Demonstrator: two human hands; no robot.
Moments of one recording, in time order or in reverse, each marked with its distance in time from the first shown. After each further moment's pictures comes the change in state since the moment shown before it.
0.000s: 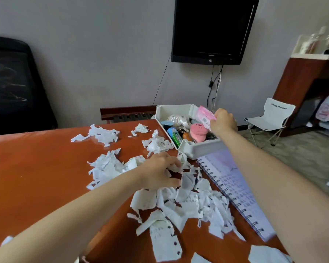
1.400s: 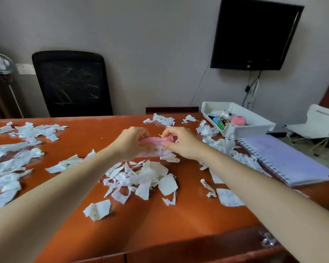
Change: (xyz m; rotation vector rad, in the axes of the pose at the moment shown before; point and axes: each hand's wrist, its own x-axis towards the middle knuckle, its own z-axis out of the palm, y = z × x) left_hand -0.249 -0.031 -0.079 0.092 0.420 -0.270; right_hand -0.285 -0.145 -0.025 0.442 -0.603 -0.794
